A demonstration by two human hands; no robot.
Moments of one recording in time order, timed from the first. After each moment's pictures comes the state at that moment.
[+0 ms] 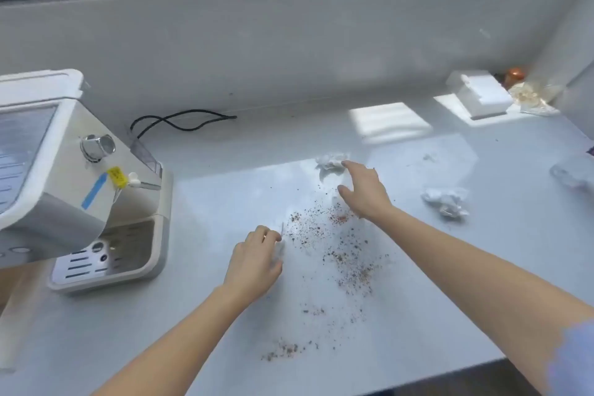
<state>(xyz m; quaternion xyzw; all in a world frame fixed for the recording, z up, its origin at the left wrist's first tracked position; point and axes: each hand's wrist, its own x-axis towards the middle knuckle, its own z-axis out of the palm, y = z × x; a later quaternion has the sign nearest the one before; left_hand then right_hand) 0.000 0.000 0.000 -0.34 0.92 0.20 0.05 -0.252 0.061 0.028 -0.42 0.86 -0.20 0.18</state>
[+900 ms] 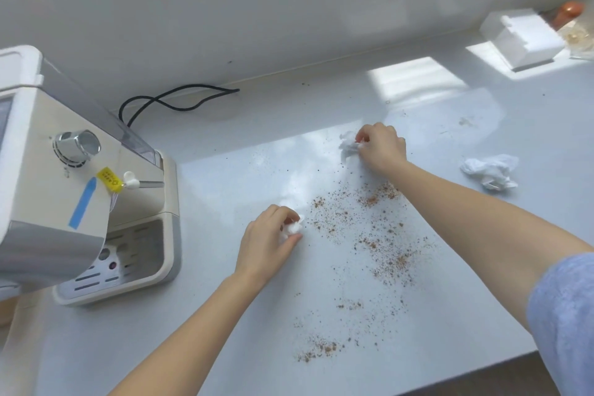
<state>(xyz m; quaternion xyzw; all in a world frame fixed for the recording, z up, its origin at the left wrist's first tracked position) 0.001 -0.040 -0.003 -0.32 0.88 0.34 -0.09 -0.285 -0.006 -0.015 -0.33 0.92 -0.15 0.14</state>
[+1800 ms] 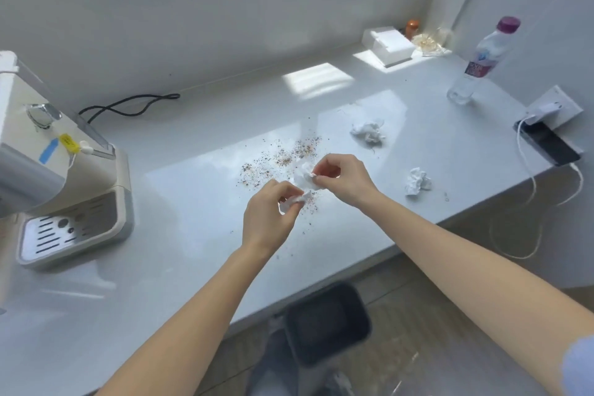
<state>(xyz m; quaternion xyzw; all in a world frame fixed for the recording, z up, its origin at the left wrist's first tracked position) -0.018 0.134 0.064 -0.27 0.85 0.39 -0.20 -0.167 0.228 0.086 -0.29 0.82 -0.42 0.26</state>
